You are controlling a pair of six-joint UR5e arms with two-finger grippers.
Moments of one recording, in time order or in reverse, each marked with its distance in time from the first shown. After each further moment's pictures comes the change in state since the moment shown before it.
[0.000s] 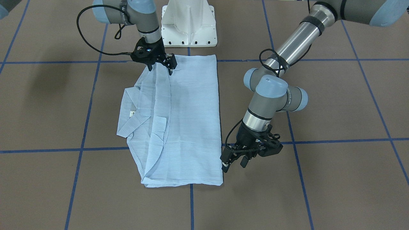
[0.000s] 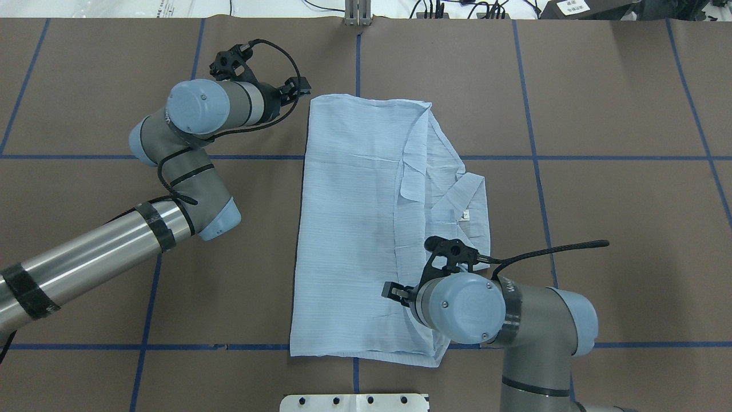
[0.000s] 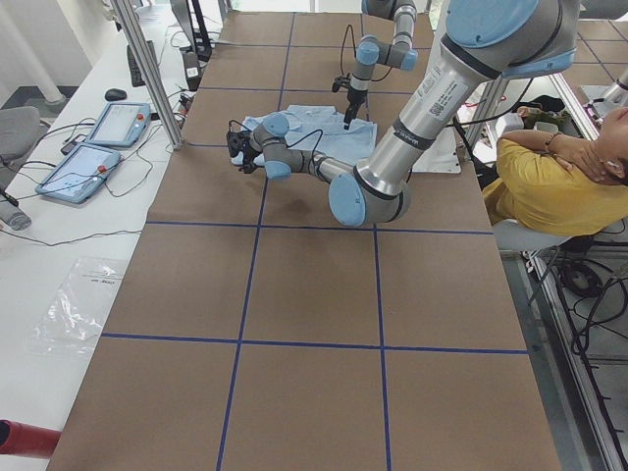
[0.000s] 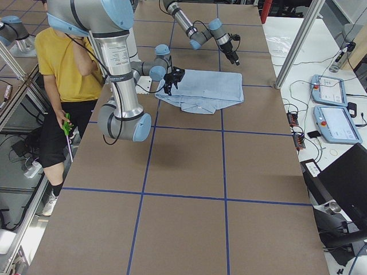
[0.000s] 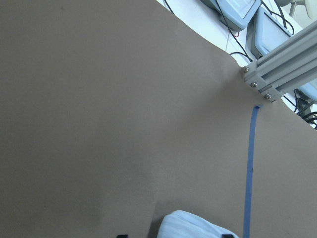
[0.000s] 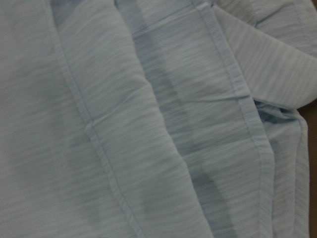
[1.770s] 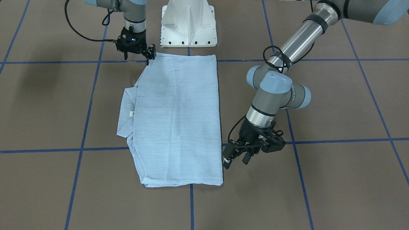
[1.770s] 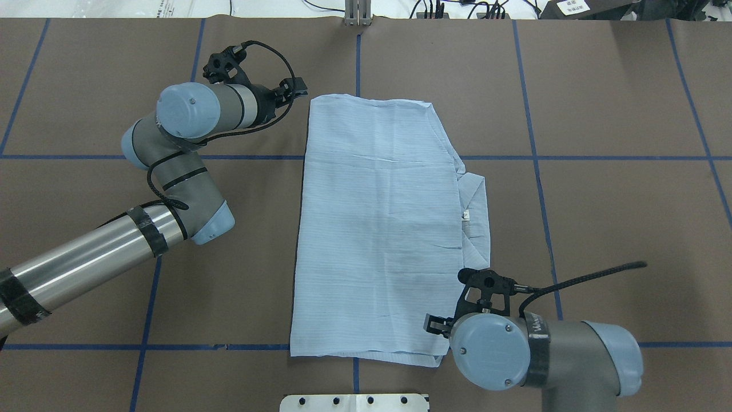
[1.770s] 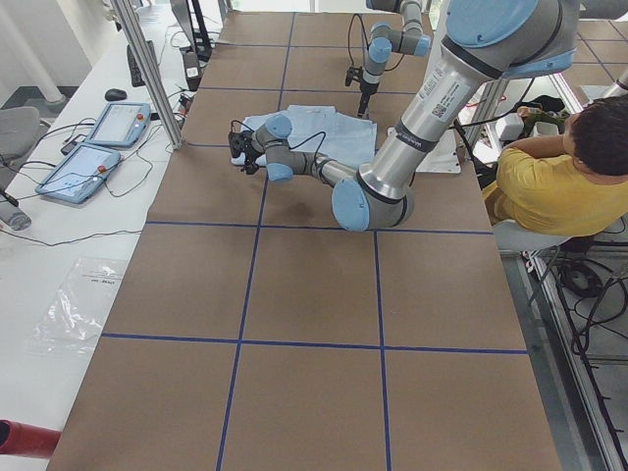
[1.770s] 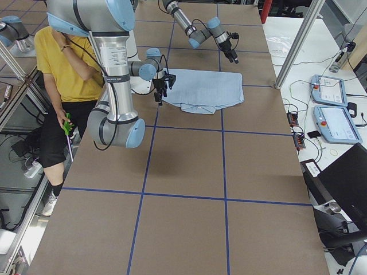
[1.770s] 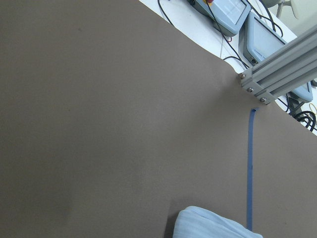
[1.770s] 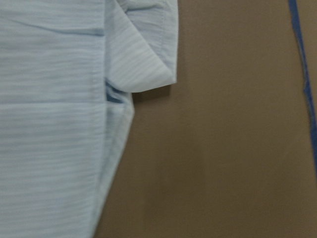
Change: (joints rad) left arm 0.003 0.021 -0.033 -0.014 -0.001 -0.019; right arm -0.075 -0.108 0.140 -0.173 -0.053 0.181
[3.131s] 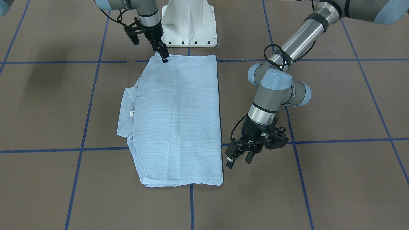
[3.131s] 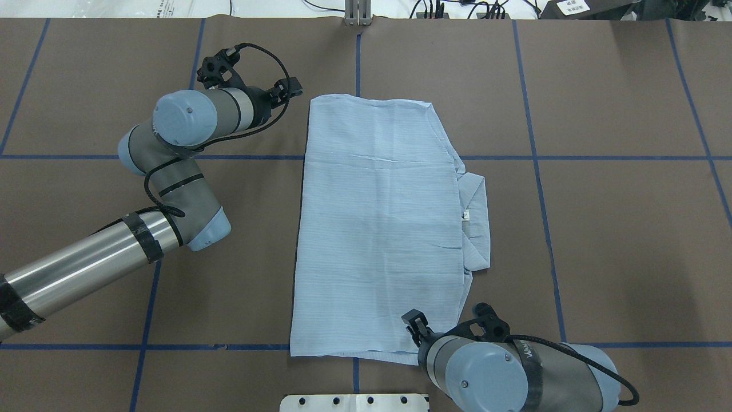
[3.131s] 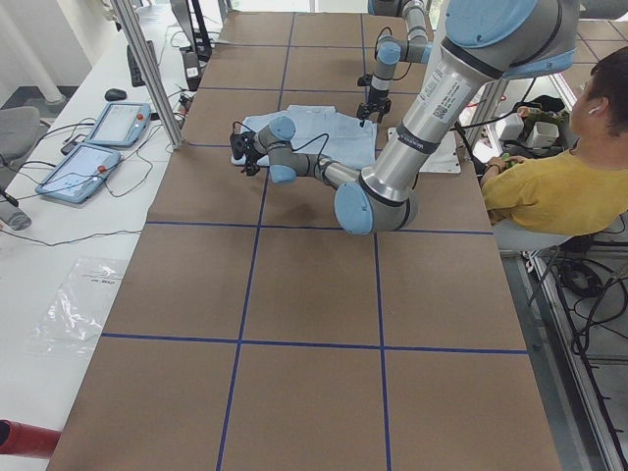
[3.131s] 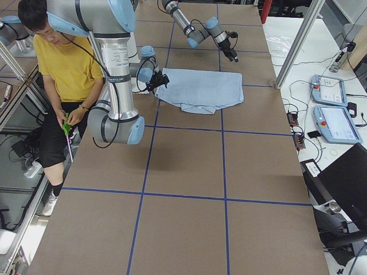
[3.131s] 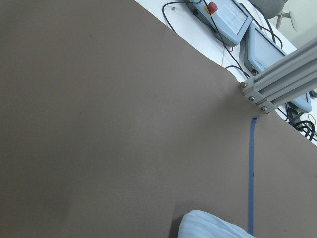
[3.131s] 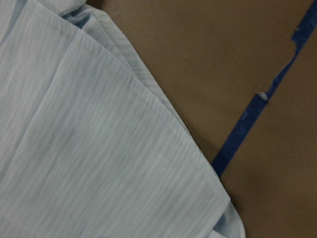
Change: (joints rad) left arm 0.009 0.024 -0.028 0.003 0.062 -0.013; right arm -0.061 -0.004 -0.051 0.260 -0.029 0.741
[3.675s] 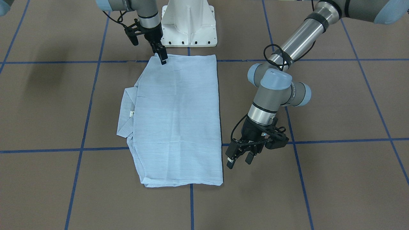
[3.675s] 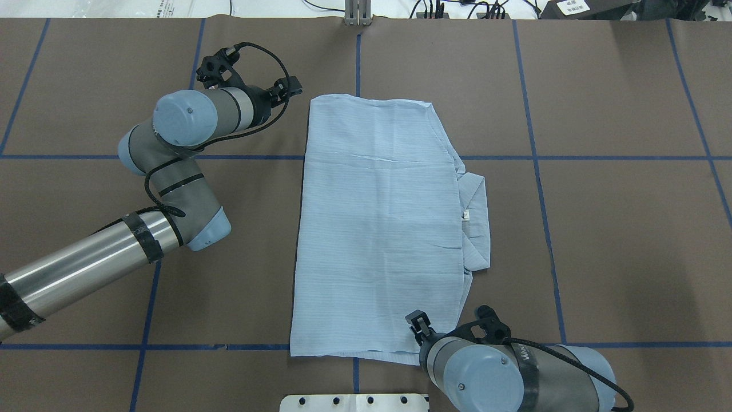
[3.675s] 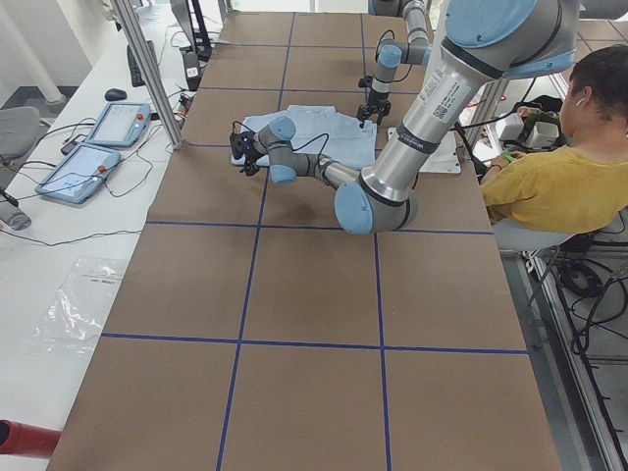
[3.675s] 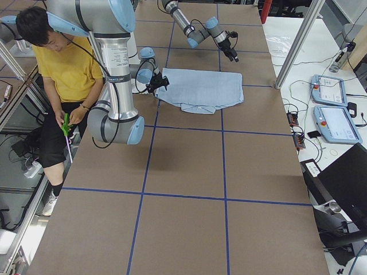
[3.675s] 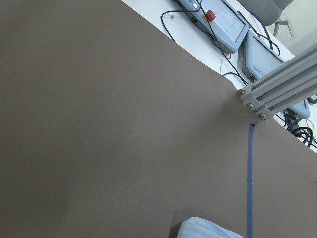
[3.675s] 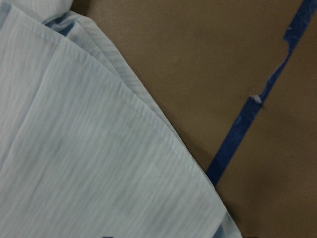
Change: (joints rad) left arm 0.000 0.000 0.000 0.001 0.005 0.000; right arm -0.004 -0.001 -0.020 0.000 -0.019 0.034
